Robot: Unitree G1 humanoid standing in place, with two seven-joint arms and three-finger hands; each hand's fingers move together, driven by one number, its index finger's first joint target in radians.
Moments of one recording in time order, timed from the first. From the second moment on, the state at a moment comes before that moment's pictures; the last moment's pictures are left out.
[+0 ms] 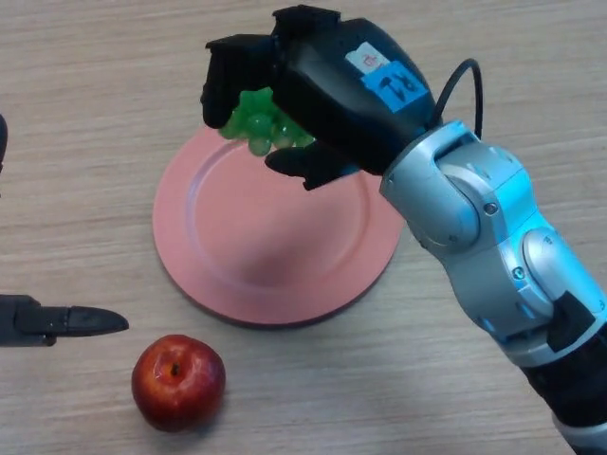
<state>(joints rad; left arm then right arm) 0.07 0.27 0.37 -0.41 -0.26 0.00 -0.21 -0.72 -0.20 0.48 -0.09 -0.73 0.12 0.18</state>
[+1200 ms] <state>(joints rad) 0.03 0.28 0.33 -0.51 -0.26 0.04 -0.23 -0.34 -0.19 0.21 -0.69 -0.13 0.65 0.17</state>
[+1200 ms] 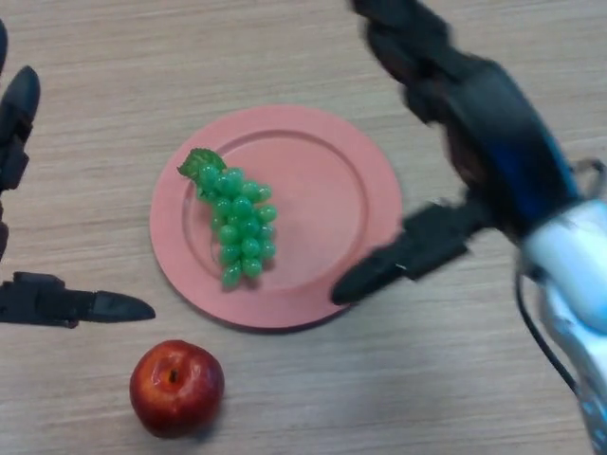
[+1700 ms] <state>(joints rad) 0.02 0.29 0.33 -0.48 -0.26 0.08 -0.26 -0.13 -0.22 0.04 -0.77 0.00 0.53 0.17</state>
